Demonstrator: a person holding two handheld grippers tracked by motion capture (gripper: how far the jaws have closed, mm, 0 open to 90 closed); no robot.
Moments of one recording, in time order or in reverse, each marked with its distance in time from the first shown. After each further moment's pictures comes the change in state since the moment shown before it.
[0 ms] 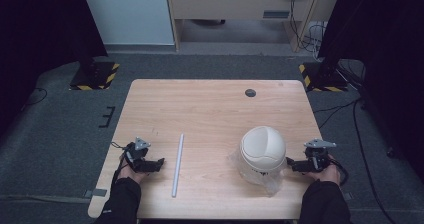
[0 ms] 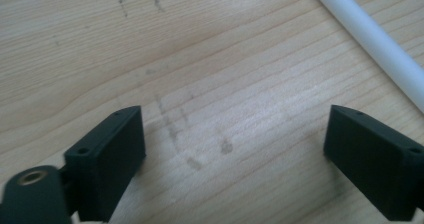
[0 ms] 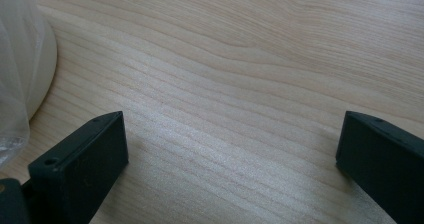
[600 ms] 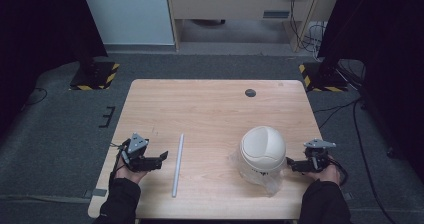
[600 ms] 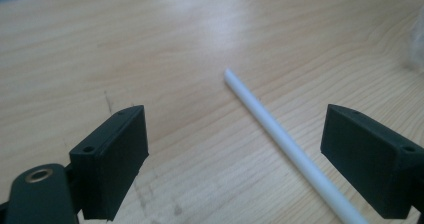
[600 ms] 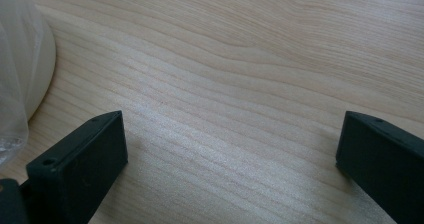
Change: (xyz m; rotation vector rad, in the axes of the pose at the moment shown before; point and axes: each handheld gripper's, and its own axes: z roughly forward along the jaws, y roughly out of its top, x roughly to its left) left arm -0.025 0.025 -0.049 -0.288 -0.070 0.071; right arm 0.001 0.000 0.000 0.004 -0.005 -0.003
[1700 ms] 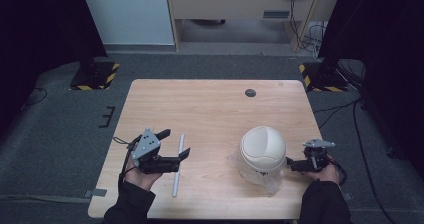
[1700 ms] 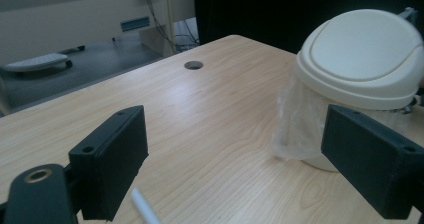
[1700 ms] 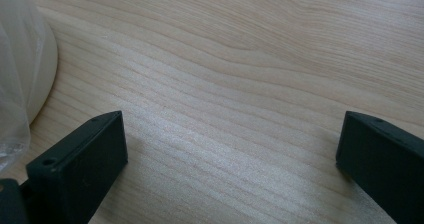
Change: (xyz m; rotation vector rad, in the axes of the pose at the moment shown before) left arm -0.074 0.067 -0.037 -0.244 -0.201 0.100; right arm 0.001 0.002 0.002 -0.002 0.002 -0.002
